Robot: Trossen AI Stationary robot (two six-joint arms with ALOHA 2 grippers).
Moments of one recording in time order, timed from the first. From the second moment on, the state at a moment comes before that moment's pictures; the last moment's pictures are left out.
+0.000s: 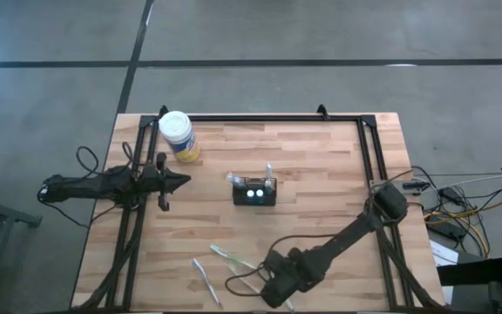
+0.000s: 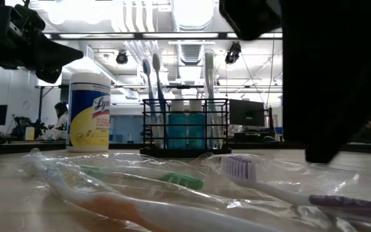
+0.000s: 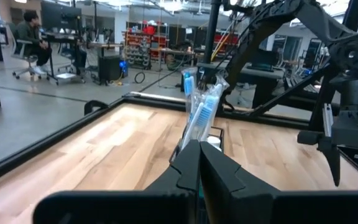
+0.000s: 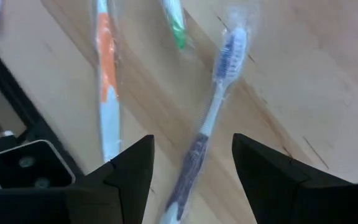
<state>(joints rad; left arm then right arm) -0.05 0.01 0.06 -0.04 -0.23 -0.11 0.62 2.15 1.60 -0.67 0.14 1.36</state>
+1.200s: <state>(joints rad) -0.05 0.01 0.06 -0.05 -0.23 -0.14 0.59 2.27 1.64 -0.78 0.15 1.04</state>
